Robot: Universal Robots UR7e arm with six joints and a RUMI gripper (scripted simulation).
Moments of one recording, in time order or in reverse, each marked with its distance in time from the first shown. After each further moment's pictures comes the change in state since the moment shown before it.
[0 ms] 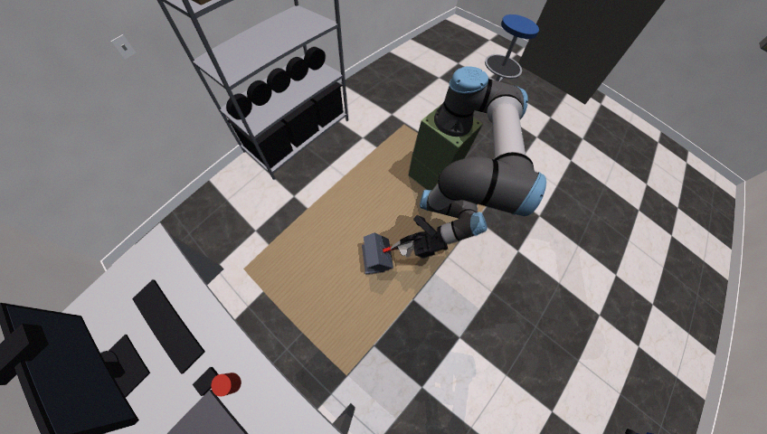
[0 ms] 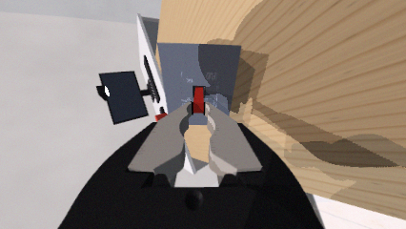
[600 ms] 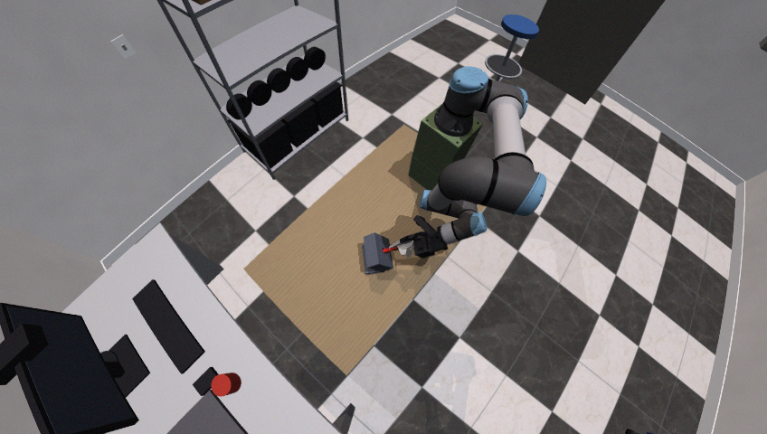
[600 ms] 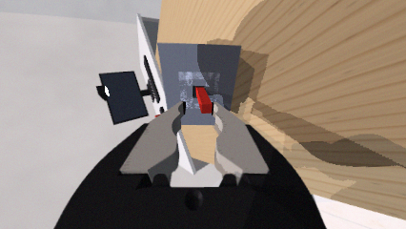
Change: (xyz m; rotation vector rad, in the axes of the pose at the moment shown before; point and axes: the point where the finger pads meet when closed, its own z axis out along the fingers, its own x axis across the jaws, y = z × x) arm 0.000 0.000 0.000 0.001 0.000 0.000
